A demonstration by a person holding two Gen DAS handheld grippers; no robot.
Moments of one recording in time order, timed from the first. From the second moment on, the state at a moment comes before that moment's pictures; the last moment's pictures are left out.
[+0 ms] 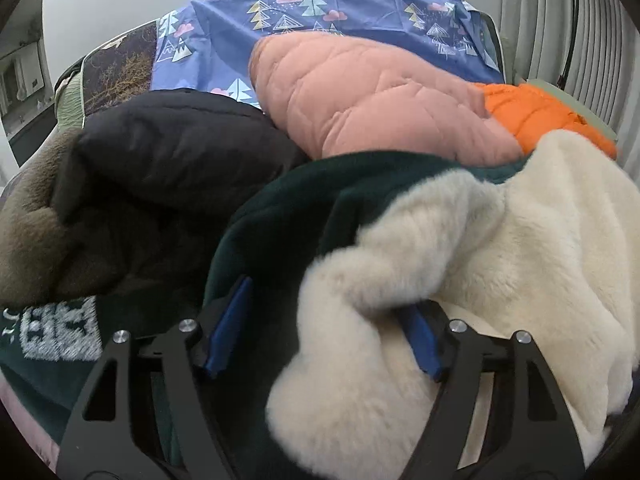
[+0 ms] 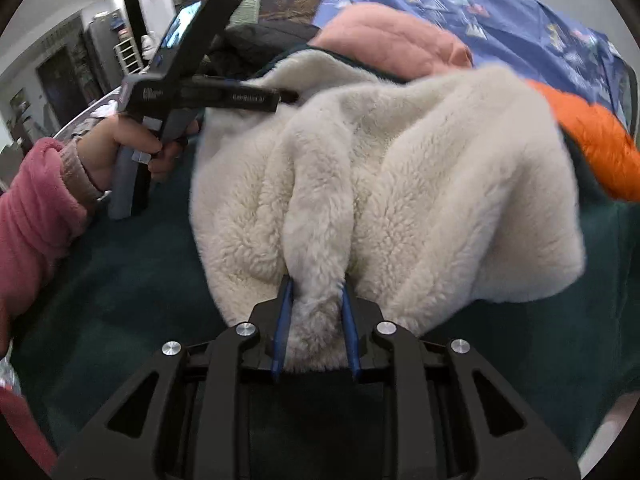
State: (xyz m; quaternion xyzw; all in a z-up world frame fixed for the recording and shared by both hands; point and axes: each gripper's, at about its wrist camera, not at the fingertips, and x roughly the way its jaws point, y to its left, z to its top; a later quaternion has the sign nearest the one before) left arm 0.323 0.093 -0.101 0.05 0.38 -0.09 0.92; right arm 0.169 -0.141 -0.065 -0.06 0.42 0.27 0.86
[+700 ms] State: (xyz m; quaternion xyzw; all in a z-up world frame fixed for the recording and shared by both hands) left arm 0.354 0.069 -0.085 0.01 0.41 -0.11 0.91; right arm 0.297 -0.215 -0.048 0.08 0.39 0.14 0.90
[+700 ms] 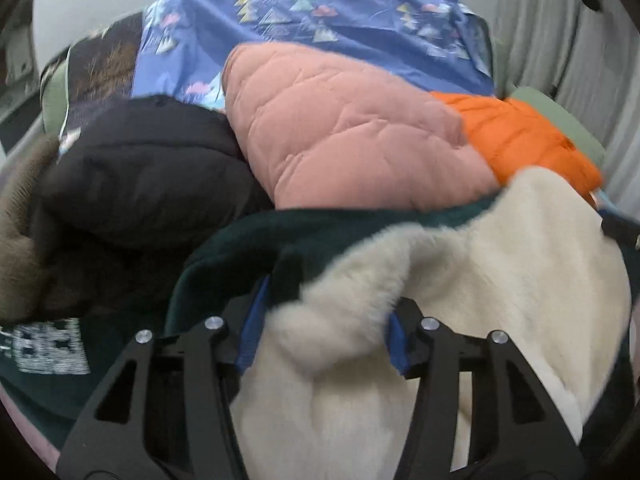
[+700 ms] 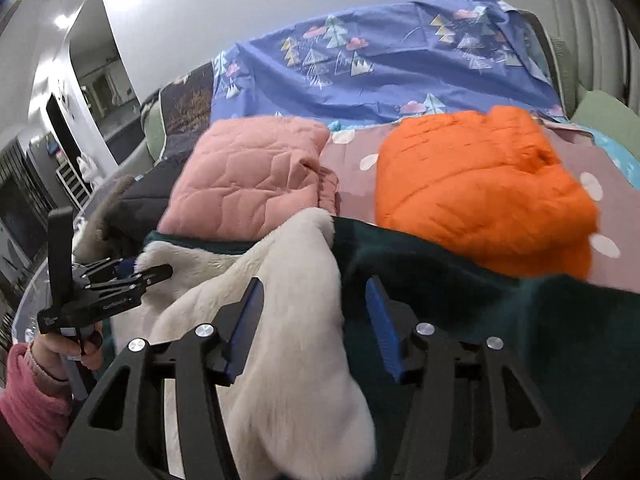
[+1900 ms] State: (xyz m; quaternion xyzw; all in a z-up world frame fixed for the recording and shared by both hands) left arm 0.188 -0.062 -0.057 0.25 0.35 -0.25 0.87; right arm 0.186 -0.239 -0.088 0.13 0.49 0.22 0.83
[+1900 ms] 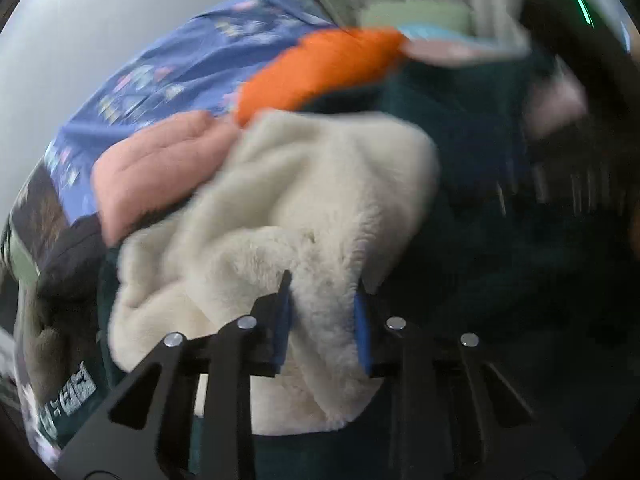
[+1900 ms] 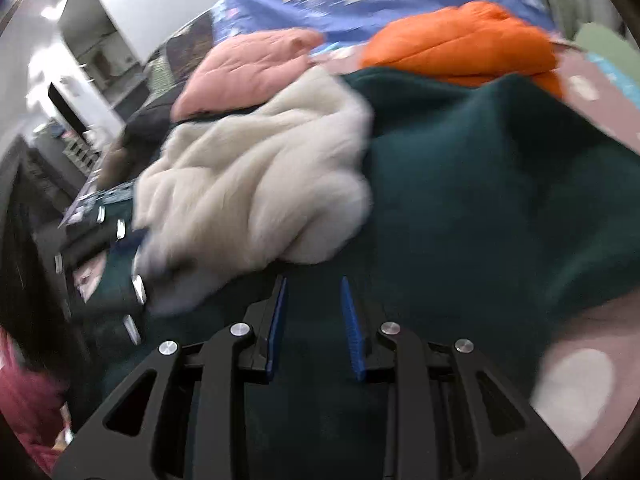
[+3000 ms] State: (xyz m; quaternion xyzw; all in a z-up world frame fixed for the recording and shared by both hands) left arm 0.191 0.070 -0.072 0.04 0.40 -0.21 0.89; right arm 0.186 -0.141 -0.077 -0.08 0.43 0.22 0.87
